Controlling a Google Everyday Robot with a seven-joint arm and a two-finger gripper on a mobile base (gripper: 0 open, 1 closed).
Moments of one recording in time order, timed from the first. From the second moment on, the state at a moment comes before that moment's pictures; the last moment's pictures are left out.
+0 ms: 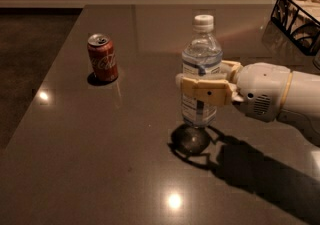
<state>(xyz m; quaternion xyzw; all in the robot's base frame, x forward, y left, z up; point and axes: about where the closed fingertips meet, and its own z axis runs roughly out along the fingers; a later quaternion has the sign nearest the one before) 0.450 -0.078 0.964 -0.30 0.69 0.36 0.55</state>
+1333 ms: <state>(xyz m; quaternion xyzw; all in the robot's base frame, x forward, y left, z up) 0.442 -0.066 0.936 -0.31 0.63 0.35 0.62</state>
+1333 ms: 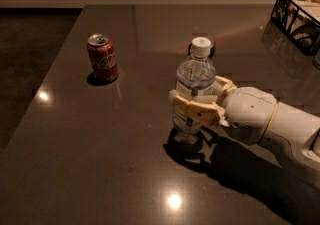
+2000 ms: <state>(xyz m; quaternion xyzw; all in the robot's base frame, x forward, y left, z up) 0.442 -0.065 0.918 -0.30 0.62 0.37 0.62</state>
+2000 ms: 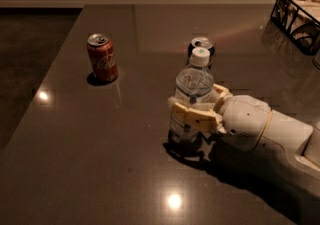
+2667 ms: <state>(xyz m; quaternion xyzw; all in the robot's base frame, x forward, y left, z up) 0.439 -0.062 0.915 -0.30 0.62 0.36 0.63</state>
